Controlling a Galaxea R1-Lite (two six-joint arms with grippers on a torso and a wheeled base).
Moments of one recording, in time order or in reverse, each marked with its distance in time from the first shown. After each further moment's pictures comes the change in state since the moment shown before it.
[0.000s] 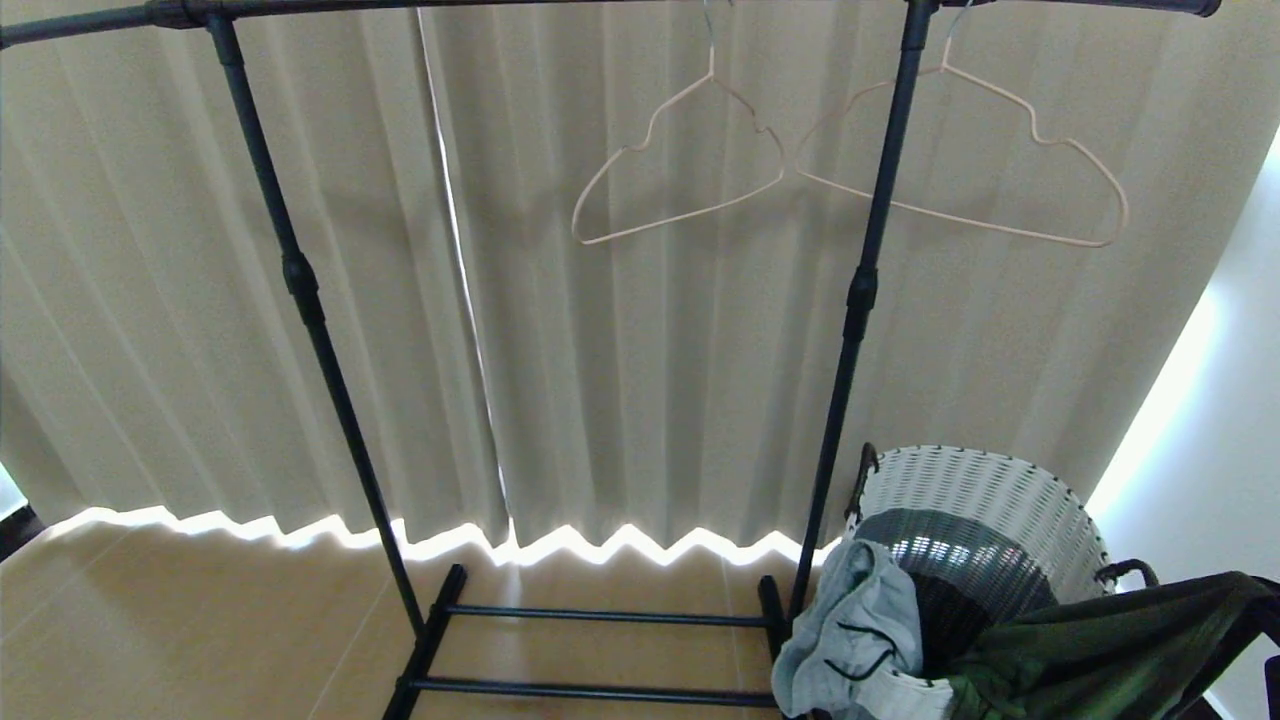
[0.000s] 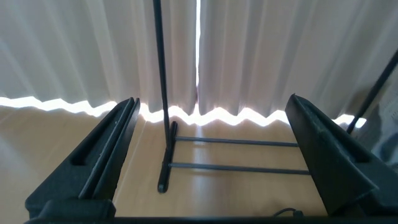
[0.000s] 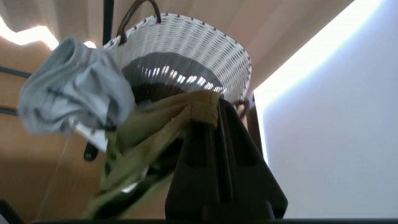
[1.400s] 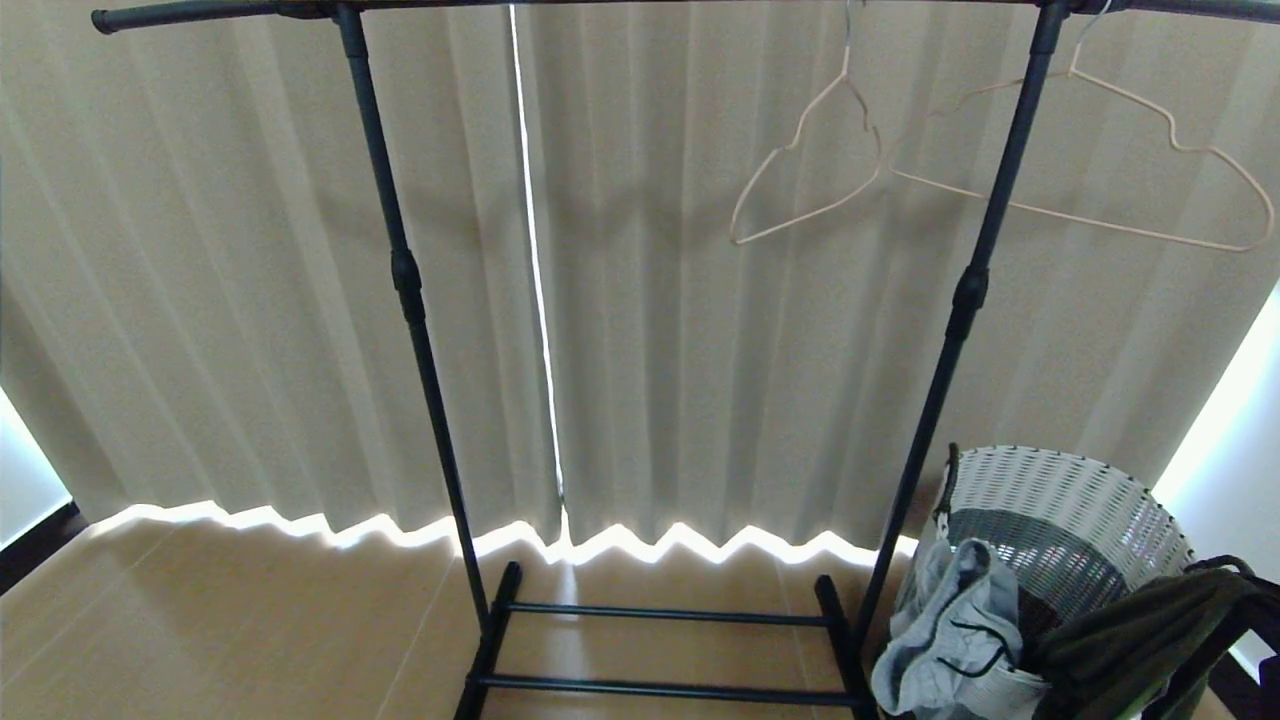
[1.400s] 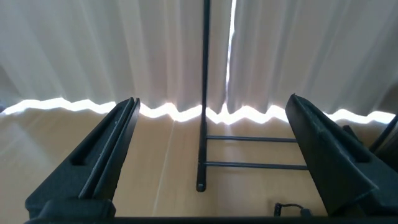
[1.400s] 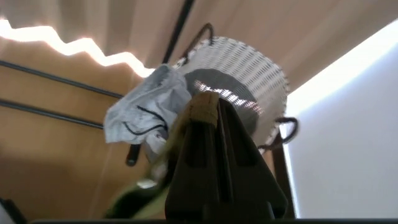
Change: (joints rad) left arm 0.000 0.000 0.000 0.000 0.001 0.031; right arm 0.026 -0.007 -0.001 -0.008 0.033 -0.005
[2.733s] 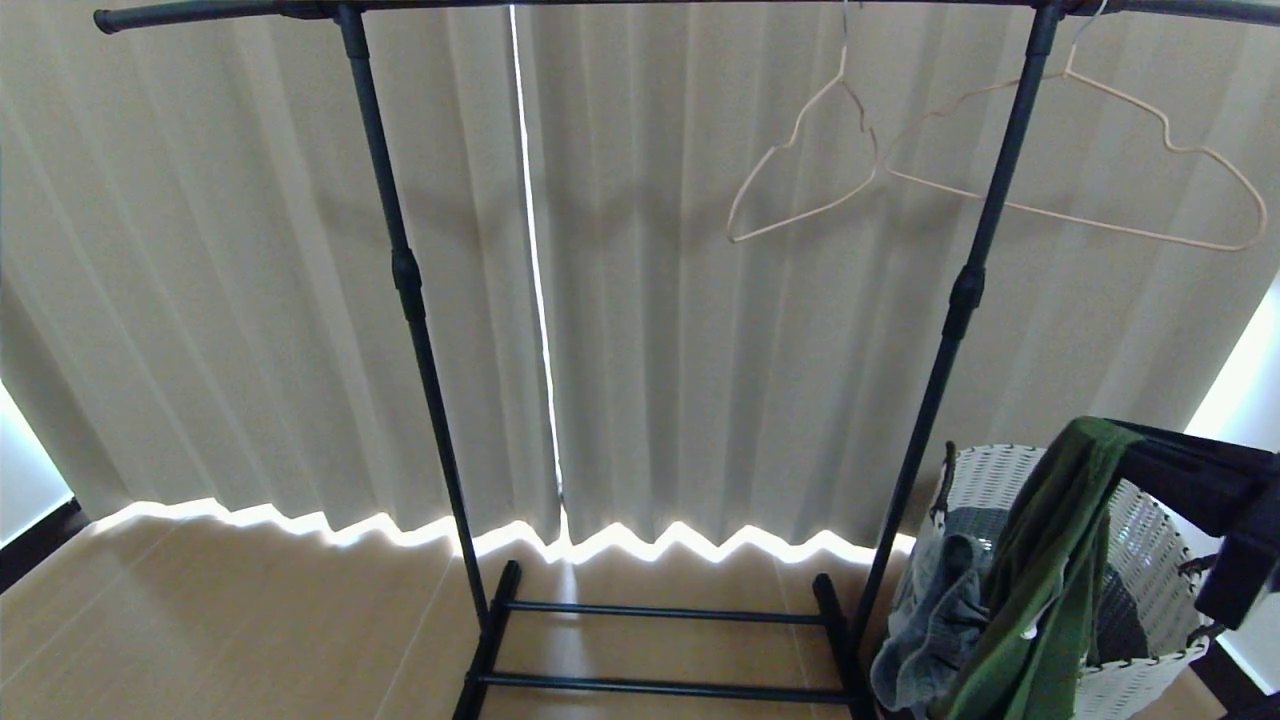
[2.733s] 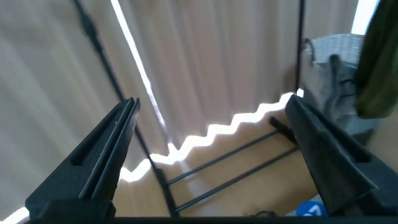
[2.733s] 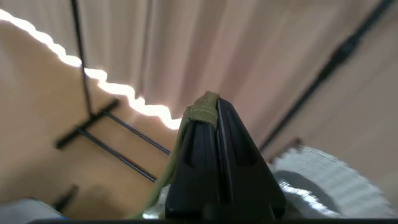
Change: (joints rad) left arm -0.037 0.393 -0.286 -0.170 -0.458 0.147; right arm 0.439 0.145 -0.341 -0.003 0.075 0.172
